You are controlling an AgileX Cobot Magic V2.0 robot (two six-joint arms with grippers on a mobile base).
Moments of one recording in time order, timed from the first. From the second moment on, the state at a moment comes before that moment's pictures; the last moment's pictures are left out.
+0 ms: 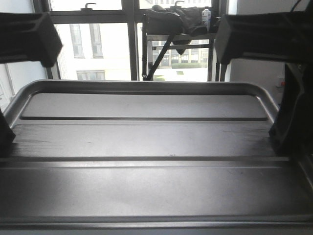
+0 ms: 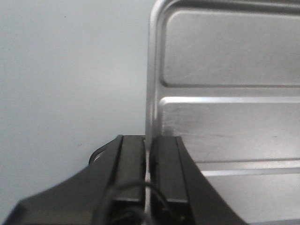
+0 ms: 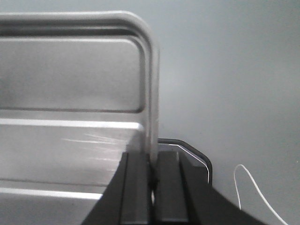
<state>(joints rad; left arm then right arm) -1.20 1.16 -0.84 0.41 1.02 -1.28 1.00 1.15 -0.83 -0.33 0.95 1.18</state>
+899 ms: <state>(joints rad) -1.20 1.16 -0.84 0.41 1.01 -1.28 1.00 1.15 -0.83 -0.33 0.95 1.18</state>
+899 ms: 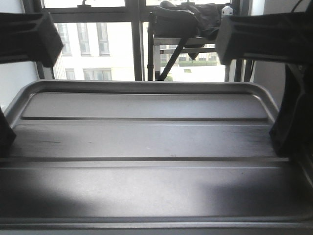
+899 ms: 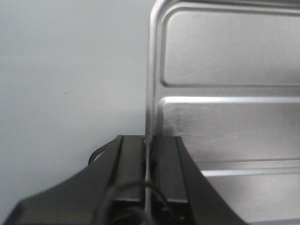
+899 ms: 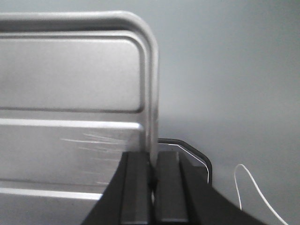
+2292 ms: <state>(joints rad) -1.20 1.16 -0.84 0.41 1.01 -1.28 1.00 1.15 -0.83 -0.33 0.95 1.19</state>
